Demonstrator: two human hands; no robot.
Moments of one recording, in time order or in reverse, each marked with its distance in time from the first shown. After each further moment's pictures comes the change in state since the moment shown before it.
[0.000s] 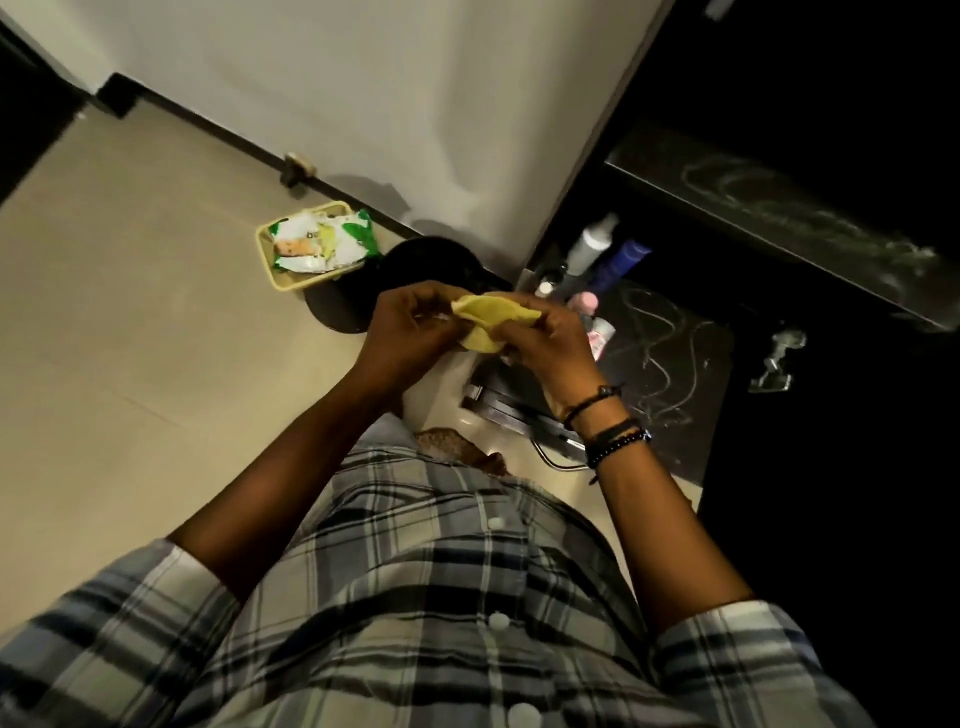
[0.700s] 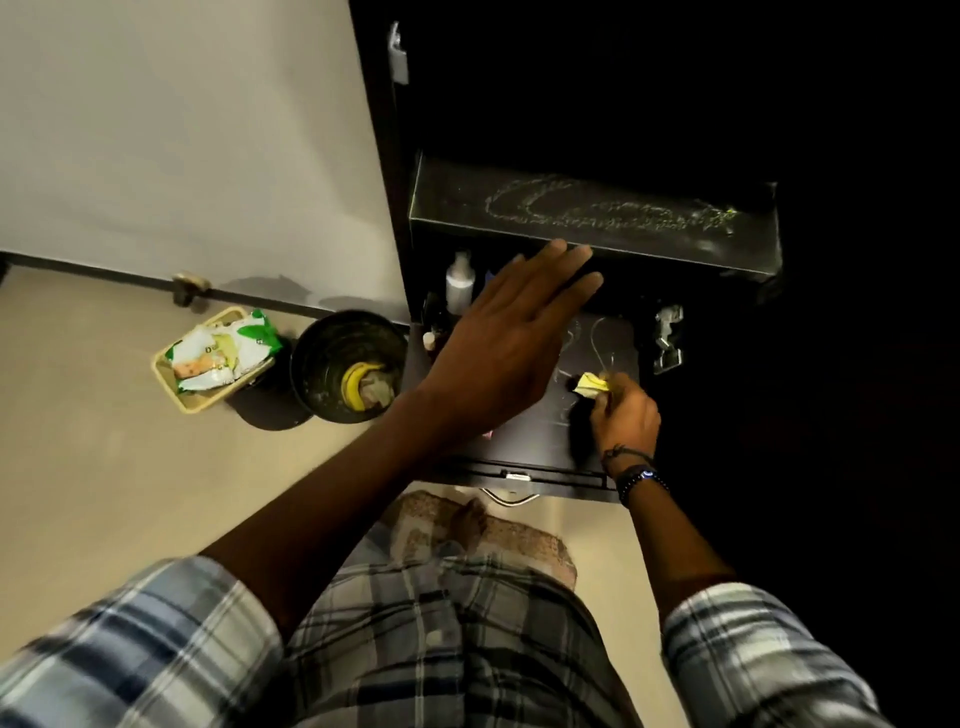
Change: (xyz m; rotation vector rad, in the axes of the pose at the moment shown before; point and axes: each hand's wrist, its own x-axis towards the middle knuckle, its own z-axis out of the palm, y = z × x) left_hand 0.028 0.068 0.166 0.922 -0.327 1.040; right_hand -0.029 0.126 -0.172 -0.711 0.820 0.272
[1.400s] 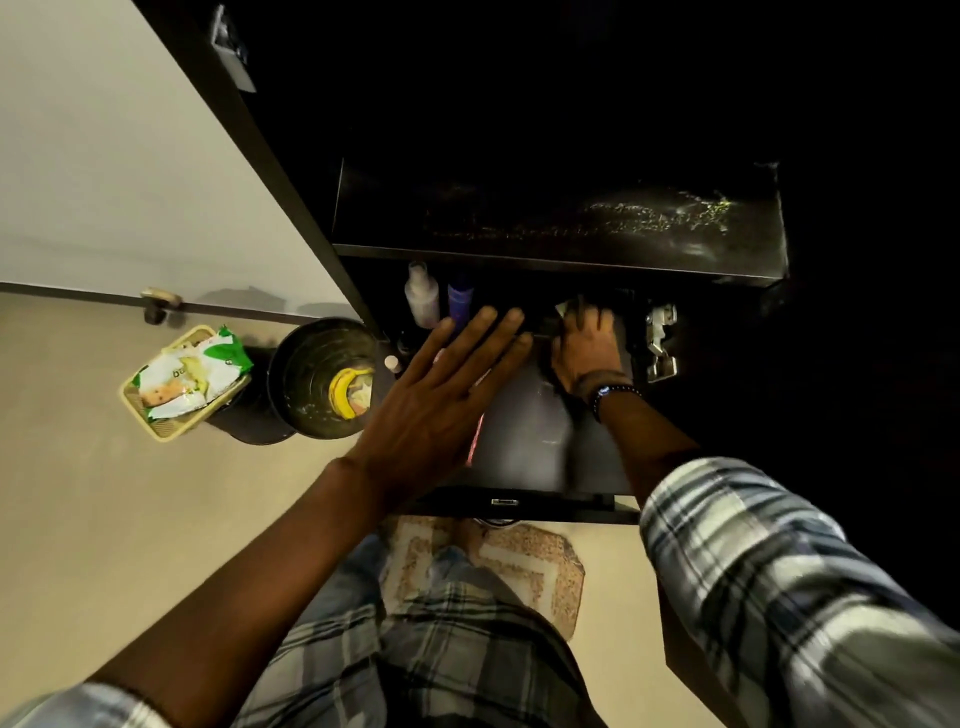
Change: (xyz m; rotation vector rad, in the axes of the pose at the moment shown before) left_hand -0.025 -0.039 0.044 0.321 -0.289 0.036; right_hand 0.124 -0.014 0.056 -0.455 -0.324 -0.346
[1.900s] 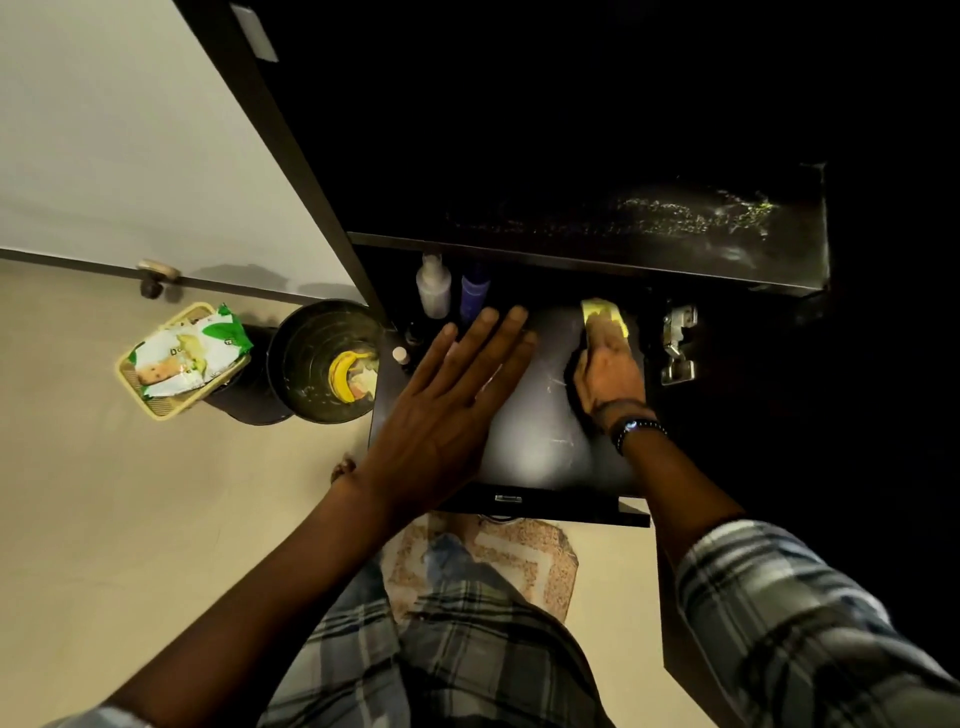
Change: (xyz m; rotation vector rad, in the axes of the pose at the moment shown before) left_hand -0.007 0.004 0.004 -0.066 0.047 -0.096; right_hand -0.034 0.005 0.002 0.162 0.105 -0.010
